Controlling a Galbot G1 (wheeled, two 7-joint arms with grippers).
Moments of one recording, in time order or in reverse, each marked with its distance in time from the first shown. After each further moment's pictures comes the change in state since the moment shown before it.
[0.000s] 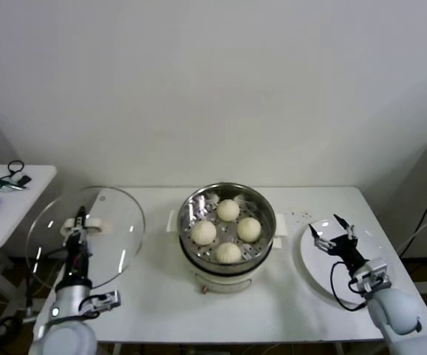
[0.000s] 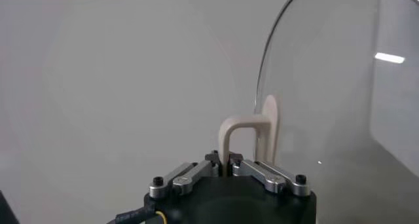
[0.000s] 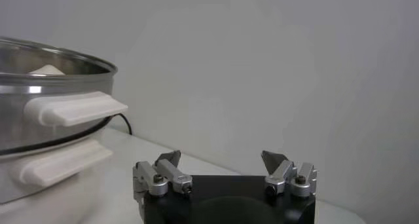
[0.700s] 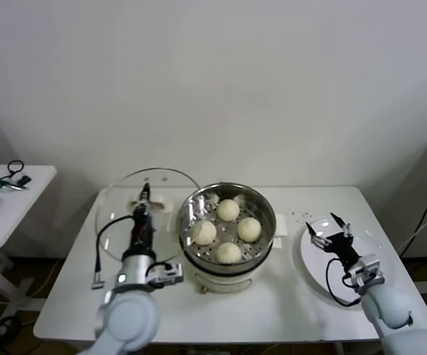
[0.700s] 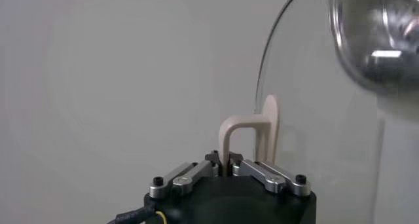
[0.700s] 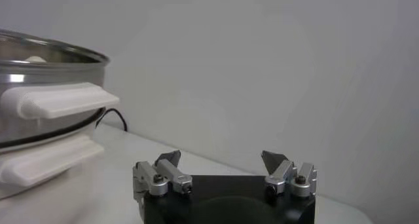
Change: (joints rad) left arm -0.358 -0.046 0.437 -0.025 0.139 0.189 0.317; right arm 0.049 0.022 -0.024 -0.051 -0.018 -0.003 0.013
